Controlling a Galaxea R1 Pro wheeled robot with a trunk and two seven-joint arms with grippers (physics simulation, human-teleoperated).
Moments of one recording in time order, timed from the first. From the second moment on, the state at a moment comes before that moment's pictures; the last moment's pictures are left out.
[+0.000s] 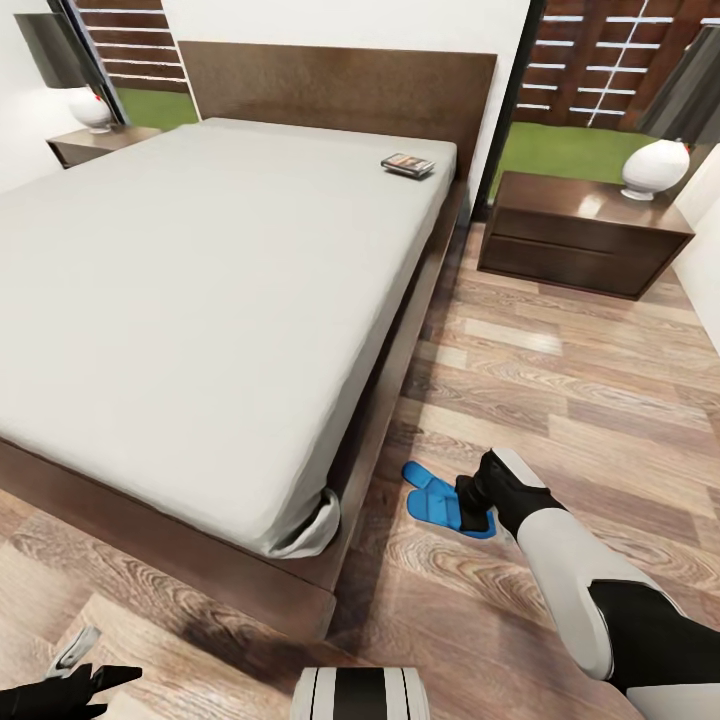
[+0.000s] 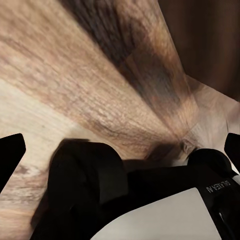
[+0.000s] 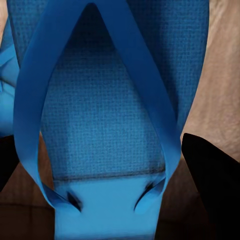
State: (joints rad) left arm -0.44 0.49 0.52 -0.34 -0.25 0.68 -1.19; right arm -1.00 0.02 -0.06 -0.43 -1.62 -0.02 -0.97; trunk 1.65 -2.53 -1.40
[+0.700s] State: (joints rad) left arm -0.44 0.49 0.52 -0.34 -0.24 0.68 -1.20; right arm -1.00 0.02 -0.06 -0.39 -1.74 -0.03 -0.98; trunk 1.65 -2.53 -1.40
